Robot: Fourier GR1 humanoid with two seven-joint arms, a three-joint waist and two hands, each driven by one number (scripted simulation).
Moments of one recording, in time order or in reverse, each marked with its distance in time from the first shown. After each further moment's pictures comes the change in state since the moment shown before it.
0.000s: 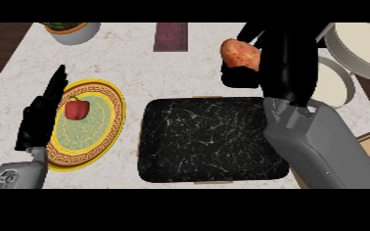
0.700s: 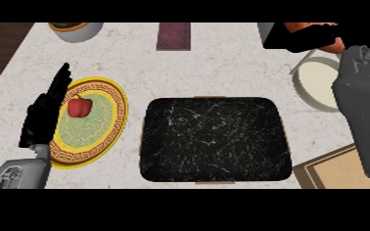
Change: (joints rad) left arm -0.019 -0.019 0.008 0.012 -0.019 -0.022 -0.009; right arm -0.065 -0.170 -0.280 0.122 -0.135 0.202 -0.223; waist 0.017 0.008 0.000
